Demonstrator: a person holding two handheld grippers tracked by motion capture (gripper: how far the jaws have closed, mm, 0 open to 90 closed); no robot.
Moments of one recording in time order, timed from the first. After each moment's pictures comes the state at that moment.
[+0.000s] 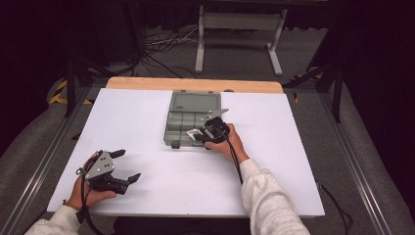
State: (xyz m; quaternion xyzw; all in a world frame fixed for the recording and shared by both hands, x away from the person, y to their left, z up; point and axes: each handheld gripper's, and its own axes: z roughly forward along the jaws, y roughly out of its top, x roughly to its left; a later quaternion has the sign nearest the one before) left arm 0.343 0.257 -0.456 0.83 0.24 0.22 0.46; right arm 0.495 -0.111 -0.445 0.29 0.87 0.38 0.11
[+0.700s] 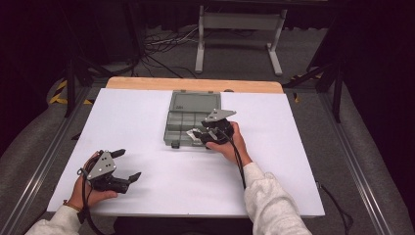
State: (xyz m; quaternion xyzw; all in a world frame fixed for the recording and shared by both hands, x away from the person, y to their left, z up) left arm 0.342 0.255 -0.454 0.83 0.25 0.23 0.45; right arm 0.471 -0.117 -0.419 0.27 0.84 0.44 0.18
